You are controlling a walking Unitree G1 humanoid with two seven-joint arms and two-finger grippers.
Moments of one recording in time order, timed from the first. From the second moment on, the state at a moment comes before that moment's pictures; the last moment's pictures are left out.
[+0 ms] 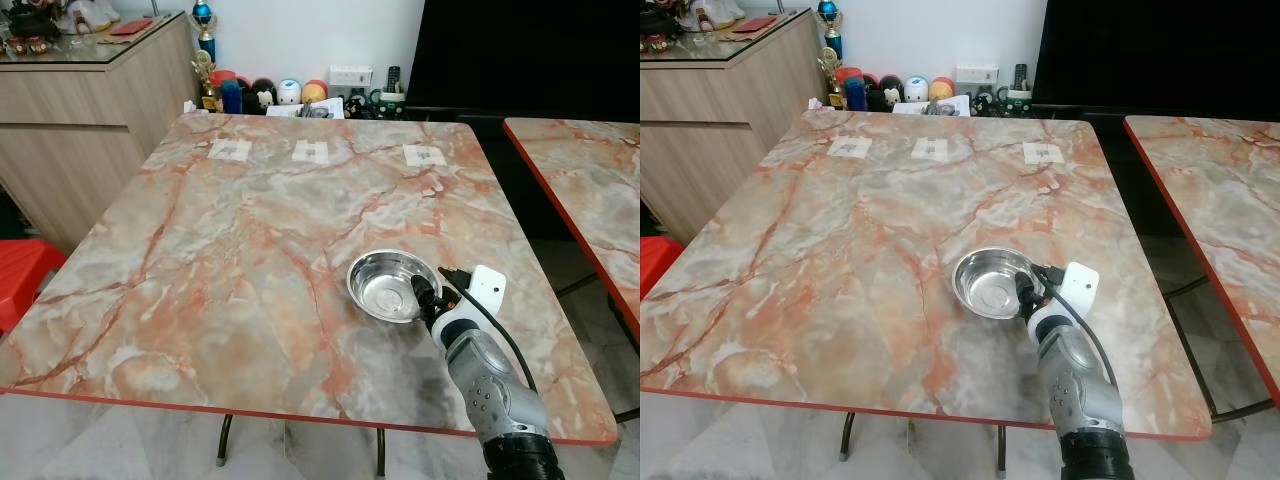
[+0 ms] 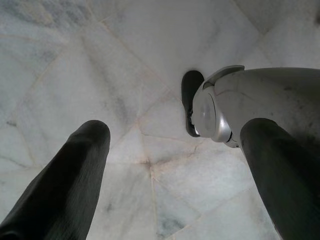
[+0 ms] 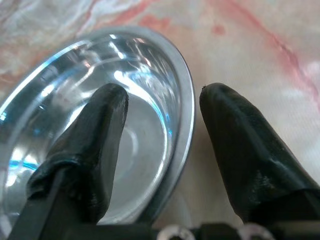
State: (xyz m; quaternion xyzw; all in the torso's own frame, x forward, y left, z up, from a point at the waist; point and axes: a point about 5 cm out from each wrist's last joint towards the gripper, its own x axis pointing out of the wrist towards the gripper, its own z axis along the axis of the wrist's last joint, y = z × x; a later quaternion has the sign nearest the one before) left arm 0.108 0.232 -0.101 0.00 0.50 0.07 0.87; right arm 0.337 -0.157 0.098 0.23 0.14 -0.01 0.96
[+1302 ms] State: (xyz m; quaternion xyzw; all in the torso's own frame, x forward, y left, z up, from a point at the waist) left arm 0.110 0.233 -0.100 0.02 0.49 0.05 0.87; right arm 0.342 -0.155 0.102 0.23 0.13 0.00 0.96
